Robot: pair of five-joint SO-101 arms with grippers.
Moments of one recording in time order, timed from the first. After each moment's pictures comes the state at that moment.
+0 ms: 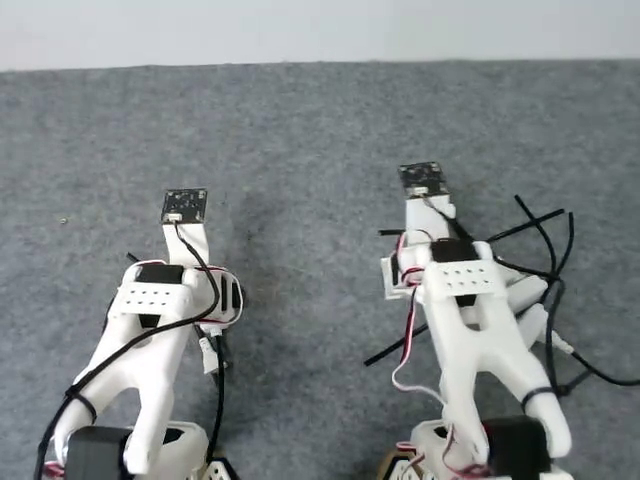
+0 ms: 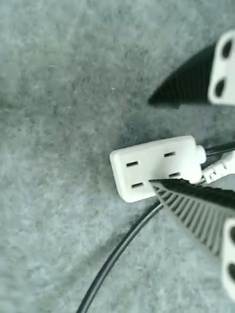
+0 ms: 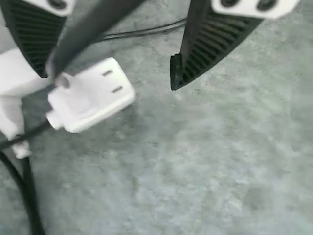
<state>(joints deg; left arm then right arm) -1.1 -17.1 54.3 54.9 14.7 -9.1 -18.5 42.4 54.6 2.2</state>
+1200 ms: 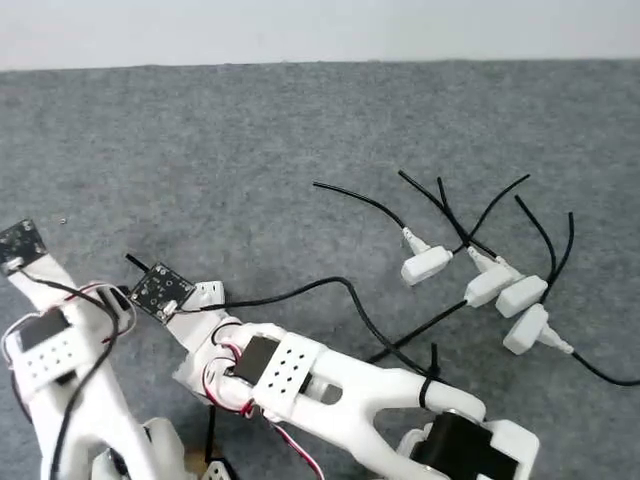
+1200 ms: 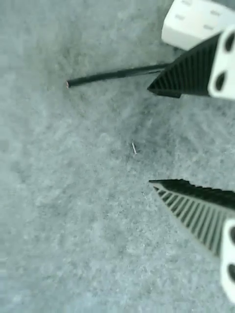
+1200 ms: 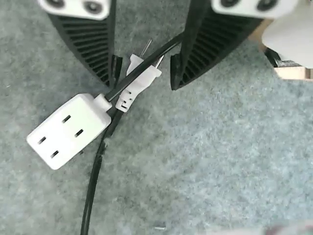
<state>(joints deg) -36.7 -35.8 59.6 57.4 12.1 -65.9 -7.3 36.2 36.6 -8.8</state>
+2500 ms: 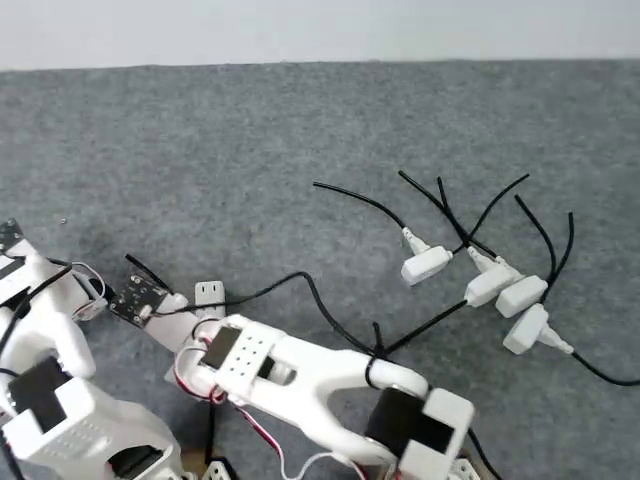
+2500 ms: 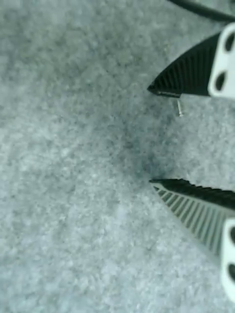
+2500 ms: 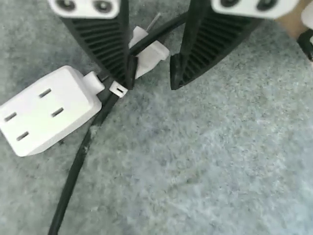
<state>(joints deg) -42.4 7.5 32.7 59.3 13.1 -66.2 11.4 22.0 40.3 -3.5</state>
